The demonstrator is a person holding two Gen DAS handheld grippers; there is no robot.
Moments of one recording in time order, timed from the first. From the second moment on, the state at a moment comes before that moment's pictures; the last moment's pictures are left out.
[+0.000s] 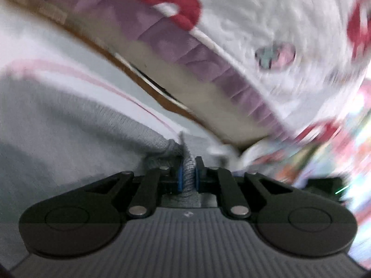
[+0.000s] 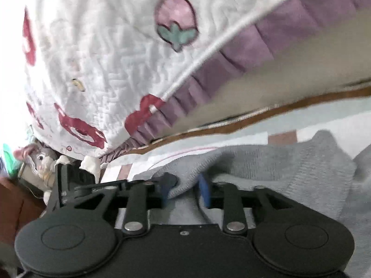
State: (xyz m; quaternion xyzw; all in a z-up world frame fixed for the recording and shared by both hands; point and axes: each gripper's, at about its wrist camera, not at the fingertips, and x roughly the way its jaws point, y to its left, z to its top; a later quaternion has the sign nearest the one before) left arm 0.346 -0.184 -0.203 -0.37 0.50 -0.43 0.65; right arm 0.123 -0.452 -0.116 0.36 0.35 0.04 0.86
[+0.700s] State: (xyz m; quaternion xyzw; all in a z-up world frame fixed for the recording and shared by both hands) left arm 0.282 -0.186 -0.140 -0.18 0.40 -0.50 0.74; right arm 0.171 -0.450 -0.132 0.41 0.31 0.04 0.85
